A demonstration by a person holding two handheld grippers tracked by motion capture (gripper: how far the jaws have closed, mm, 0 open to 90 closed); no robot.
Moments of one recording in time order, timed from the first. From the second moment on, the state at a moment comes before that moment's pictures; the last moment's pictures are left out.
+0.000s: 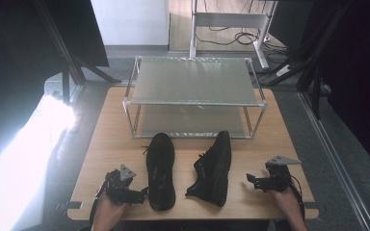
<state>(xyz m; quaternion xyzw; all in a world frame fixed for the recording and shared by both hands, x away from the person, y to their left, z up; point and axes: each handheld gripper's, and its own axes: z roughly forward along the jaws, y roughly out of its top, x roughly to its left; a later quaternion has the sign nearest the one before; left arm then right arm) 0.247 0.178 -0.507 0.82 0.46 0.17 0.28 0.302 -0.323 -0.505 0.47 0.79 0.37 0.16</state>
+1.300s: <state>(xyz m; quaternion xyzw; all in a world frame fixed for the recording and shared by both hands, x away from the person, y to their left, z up) 0.240 0.217 -0.497 0.76 0.51 0.22 0.35 0.307 -0.282 -0.455 0.42 0.78 0.43 0.16</state>
